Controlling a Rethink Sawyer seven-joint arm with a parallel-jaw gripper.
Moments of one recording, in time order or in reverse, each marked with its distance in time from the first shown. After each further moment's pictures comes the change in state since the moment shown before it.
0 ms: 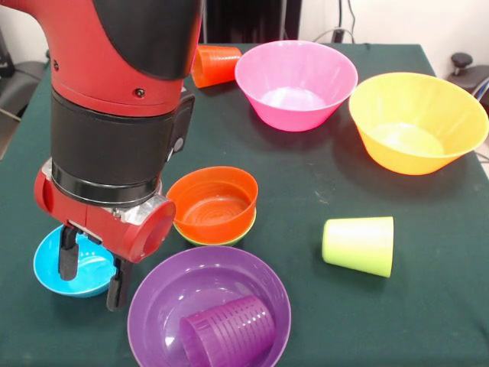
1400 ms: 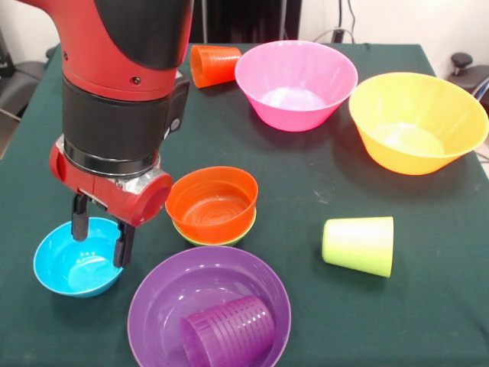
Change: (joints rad) arm 0.005 -0.125 0.010 0.314 -0.010 -0.127 0.000
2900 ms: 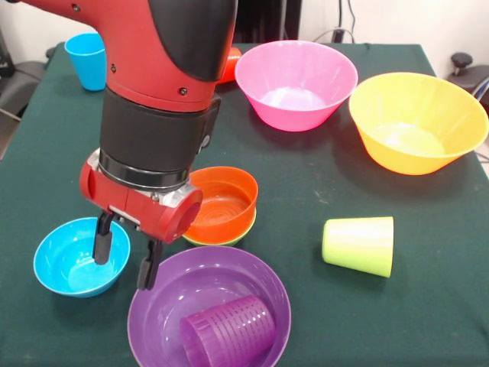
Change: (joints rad) arm 0.034 0.001 0.012 0.043 -0.013 -0.160 0.000
